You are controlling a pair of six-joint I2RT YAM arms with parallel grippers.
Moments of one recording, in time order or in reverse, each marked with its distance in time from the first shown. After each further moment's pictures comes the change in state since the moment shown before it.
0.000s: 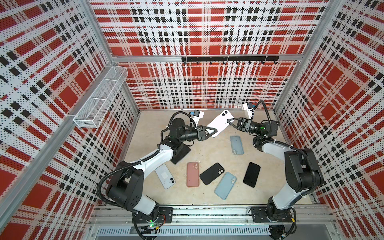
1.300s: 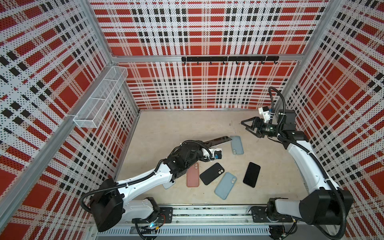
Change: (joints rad) left arm -0.378 -0.259 -0.183 -0.372 -1.046 1.897; right arm -0.171 -0.383 0.225 -1.854 0.230 -0.756
